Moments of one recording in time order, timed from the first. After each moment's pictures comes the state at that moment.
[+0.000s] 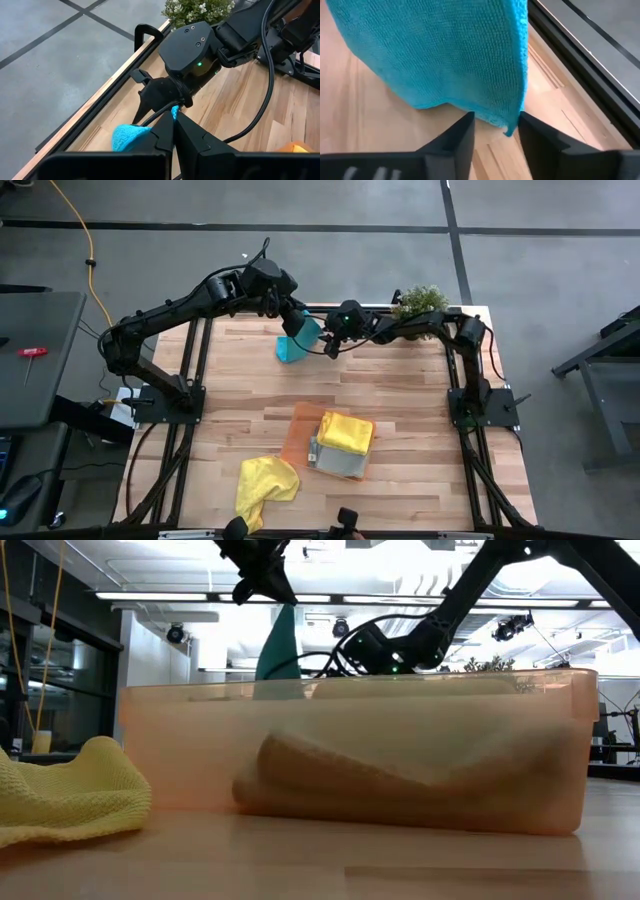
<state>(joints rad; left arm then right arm) 0.59 1.48 1.51 -0.68 0.02 -0.13 -0.51 2.04 1.17 0.24 -0.16 -0.11</state>
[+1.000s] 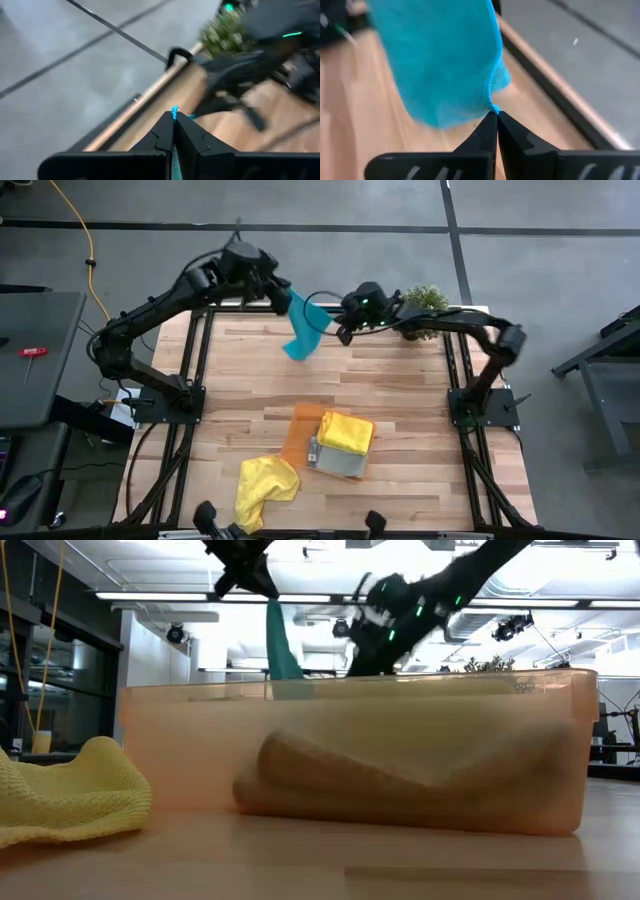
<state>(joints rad) 0.70 1.41 1.51 -0.67 -0.02 -0.11 -0.54 1.74 1.17 -0.07 -0.14 0.03</state>
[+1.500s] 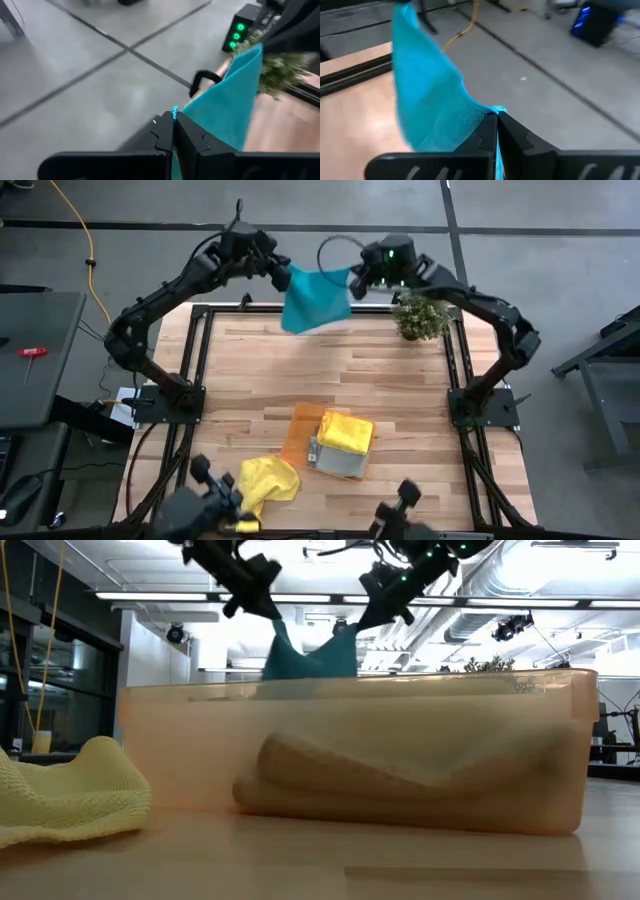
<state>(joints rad) 0.92 1.52 1.51 -0.47 0.11 0.02 -0.67 1.60 1.50 -0.36 -0.05 -0.04</state>
